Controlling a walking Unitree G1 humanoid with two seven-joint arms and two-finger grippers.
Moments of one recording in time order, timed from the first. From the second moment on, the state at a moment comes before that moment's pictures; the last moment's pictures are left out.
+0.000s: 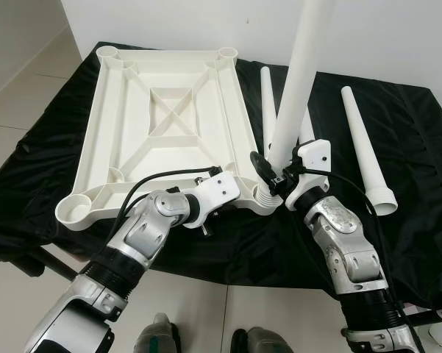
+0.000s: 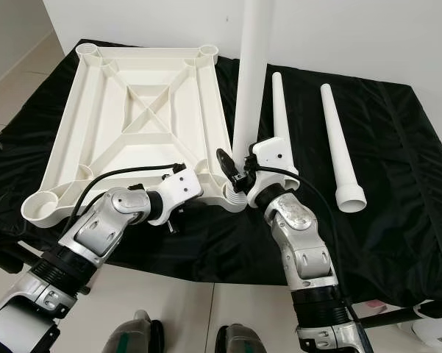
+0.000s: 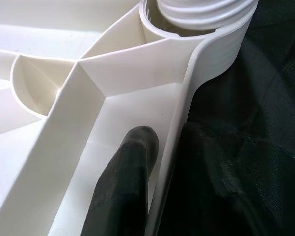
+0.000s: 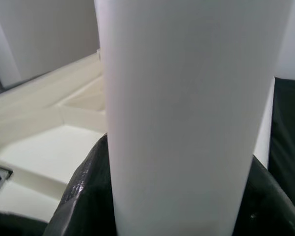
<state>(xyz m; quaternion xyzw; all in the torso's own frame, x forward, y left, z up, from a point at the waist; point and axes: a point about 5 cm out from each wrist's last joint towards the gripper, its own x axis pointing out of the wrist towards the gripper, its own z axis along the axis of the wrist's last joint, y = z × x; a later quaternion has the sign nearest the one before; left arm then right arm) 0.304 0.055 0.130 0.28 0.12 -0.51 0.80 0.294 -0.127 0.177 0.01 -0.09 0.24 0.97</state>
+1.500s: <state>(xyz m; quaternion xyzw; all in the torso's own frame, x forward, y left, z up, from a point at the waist) 0.335 0.139 0.205 0.06 -0.12 -0.11 0.98 0.304 -0.169 0.186 0.01 -0.21 0.07 0.98</state>
